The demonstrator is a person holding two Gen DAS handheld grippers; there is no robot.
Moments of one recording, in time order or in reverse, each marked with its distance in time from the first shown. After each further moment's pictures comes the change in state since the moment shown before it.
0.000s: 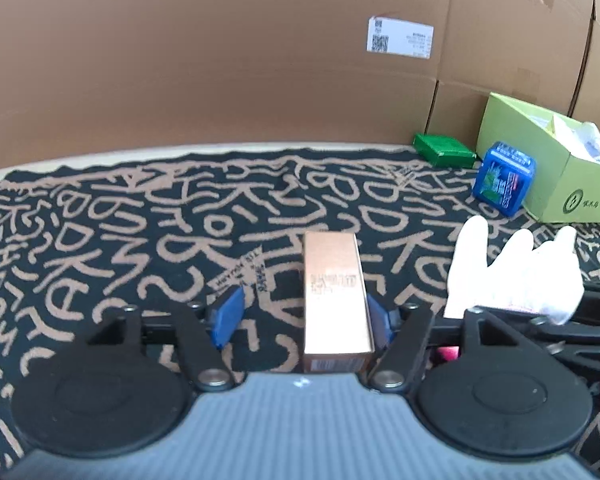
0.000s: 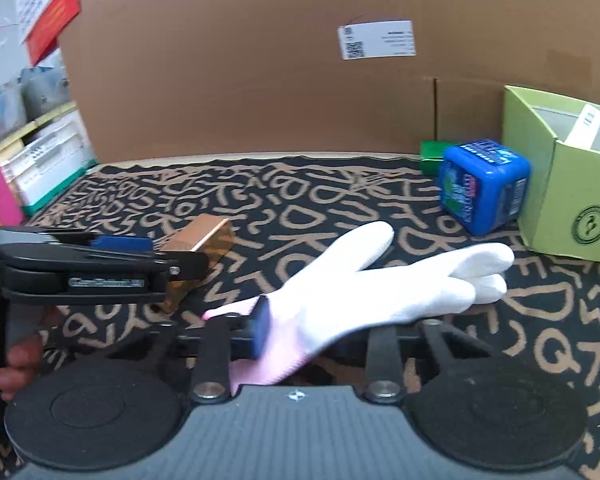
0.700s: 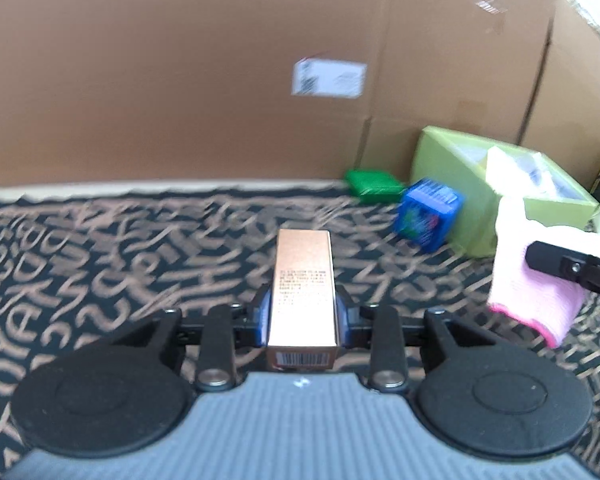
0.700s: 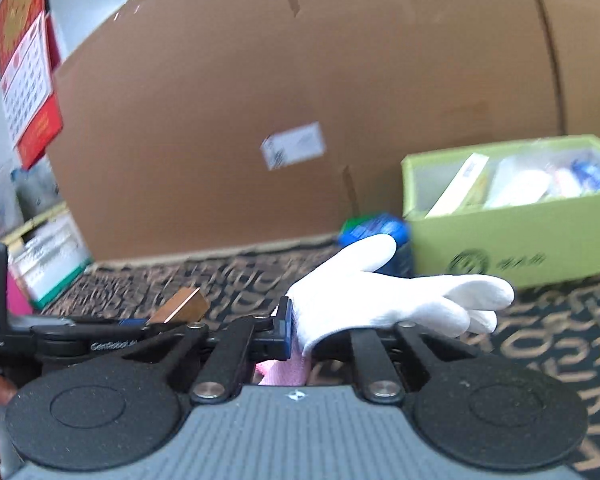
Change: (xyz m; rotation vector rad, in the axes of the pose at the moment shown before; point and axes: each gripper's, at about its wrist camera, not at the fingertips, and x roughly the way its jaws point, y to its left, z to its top) left arm -0.029 -0.052 0.027 0.003 -0.074 -0.128; right arm -0.087 -0.049 0.007 0.159 -0.264 -0.072
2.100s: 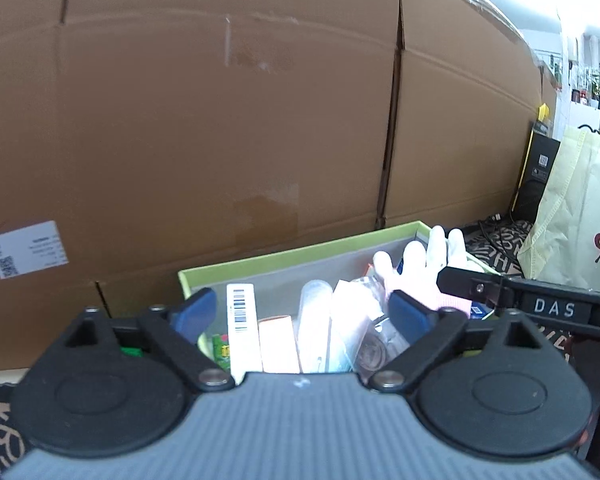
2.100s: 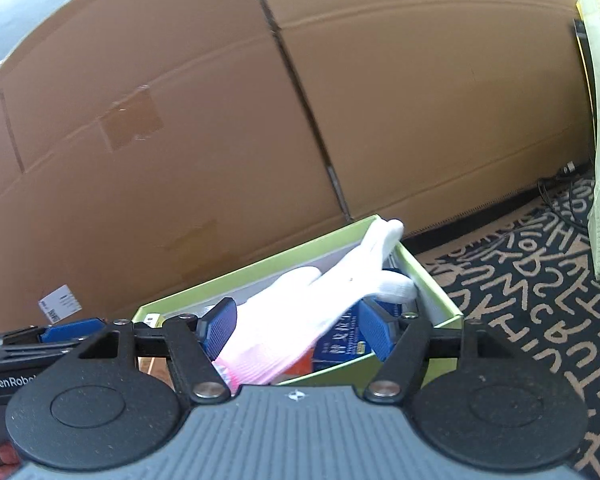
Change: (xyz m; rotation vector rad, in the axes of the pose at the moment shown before) left arm 0.119 -0.217 0.107 0.230 -0.175 -0.208; right arm 0.005 -0.217 0.077 0.195 -0.187 -0.299
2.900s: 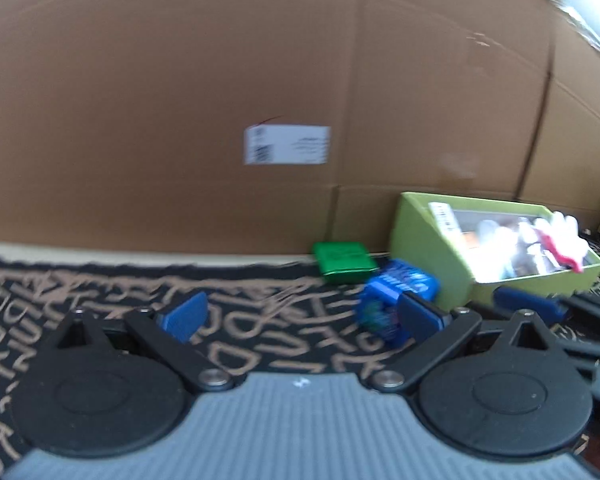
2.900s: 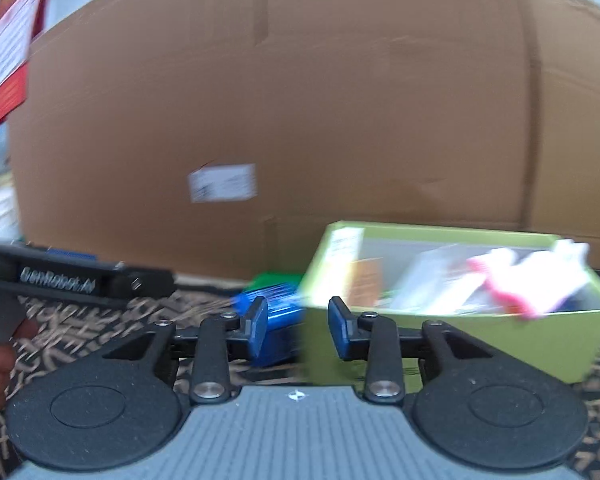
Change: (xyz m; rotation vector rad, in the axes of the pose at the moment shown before) left arm -0.118 0.136 -0.072 -0.241 0.071 0.275; right arm -0.016 0.157 -0.076 -0.430 0.088 0.204
